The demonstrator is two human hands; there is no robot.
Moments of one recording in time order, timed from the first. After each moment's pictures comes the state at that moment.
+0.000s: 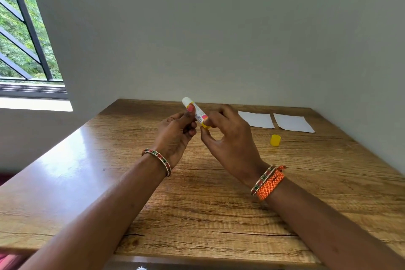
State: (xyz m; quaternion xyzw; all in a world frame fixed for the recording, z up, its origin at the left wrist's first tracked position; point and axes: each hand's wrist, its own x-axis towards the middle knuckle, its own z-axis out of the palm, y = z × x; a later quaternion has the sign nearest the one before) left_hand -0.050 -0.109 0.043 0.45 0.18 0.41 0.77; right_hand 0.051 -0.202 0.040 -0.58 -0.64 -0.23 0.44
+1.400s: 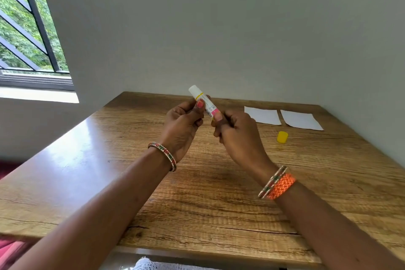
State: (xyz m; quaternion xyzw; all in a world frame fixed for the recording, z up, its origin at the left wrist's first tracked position) left_hand -0.047 -0.114 0.046 0.51 0.14 0.43 0.73; right_hand 0.045 -0.203 0.044 -0.64 -0.51 0.08 0.56
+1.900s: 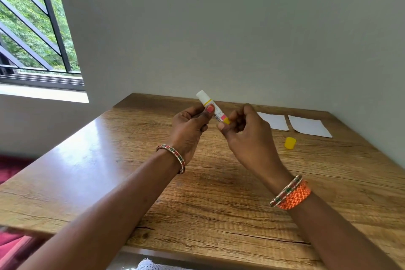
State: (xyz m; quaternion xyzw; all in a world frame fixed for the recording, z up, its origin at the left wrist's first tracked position) left_hand -0.046 -0.117 0.045 0.51 0.19 0.46 0.70; right_hand 0.050 -0.207 0.045 -0.65 -0.53 0.01 0.54
